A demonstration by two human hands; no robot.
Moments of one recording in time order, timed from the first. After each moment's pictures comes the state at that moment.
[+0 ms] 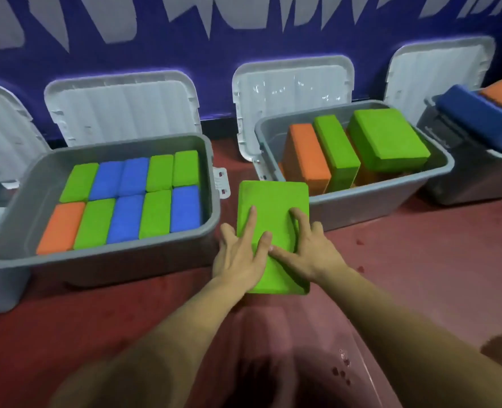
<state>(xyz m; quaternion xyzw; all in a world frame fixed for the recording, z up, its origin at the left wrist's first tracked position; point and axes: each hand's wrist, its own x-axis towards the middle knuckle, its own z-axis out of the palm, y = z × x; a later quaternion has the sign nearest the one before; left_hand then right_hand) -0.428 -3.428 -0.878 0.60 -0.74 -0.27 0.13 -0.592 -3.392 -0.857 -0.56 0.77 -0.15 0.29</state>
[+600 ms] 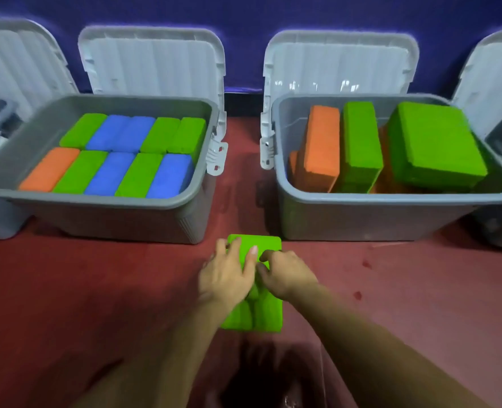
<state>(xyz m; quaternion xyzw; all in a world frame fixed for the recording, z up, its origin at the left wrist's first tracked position) -0.497 -3.403 -0.972 0.74 -0.64 -0.19 0.08 -0.637 -3.416 -0.956 -0.70 0.65 0.01 0.30</state>
